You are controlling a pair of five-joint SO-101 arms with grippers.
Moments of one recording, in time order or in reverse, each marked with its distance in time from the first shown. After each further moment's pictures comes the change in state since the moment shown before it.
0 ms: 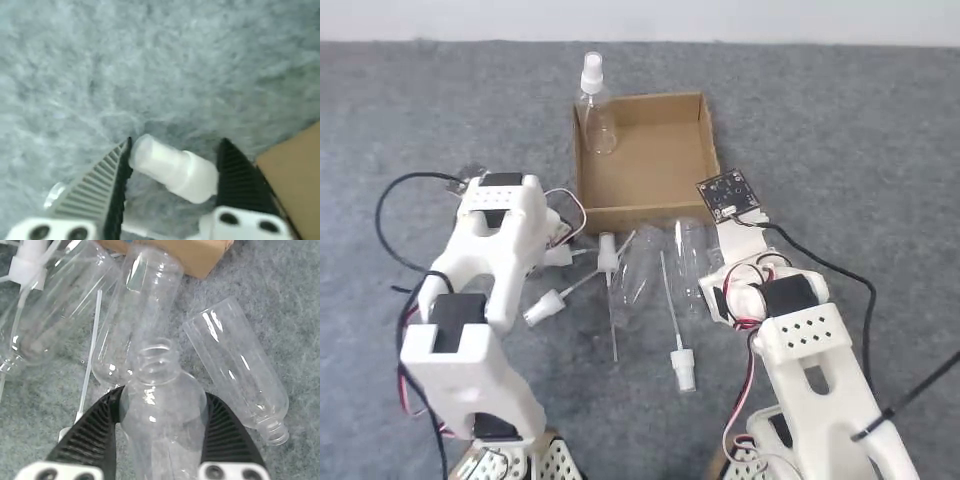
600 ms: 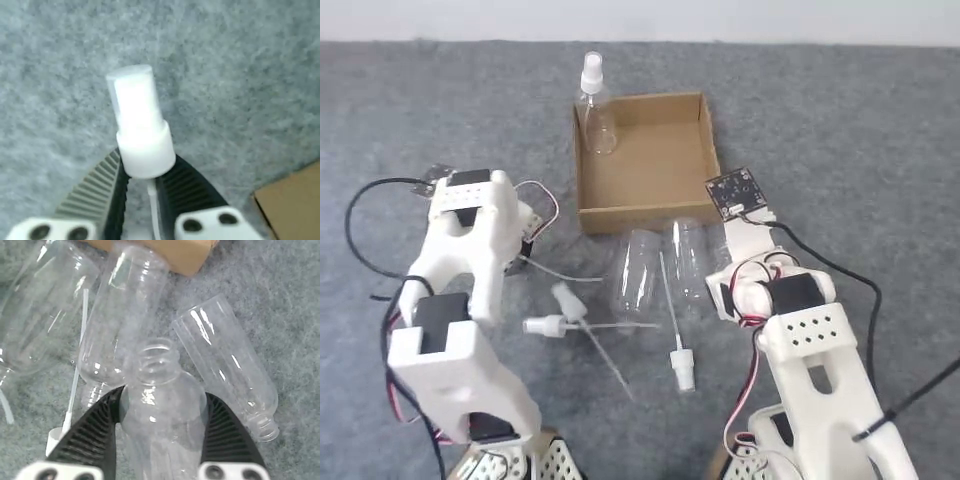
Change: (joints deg) left arm -6.9 0.0 -2.0 0.1 0.0; right arm 2.5 0.0 0.0 0.0 1.4
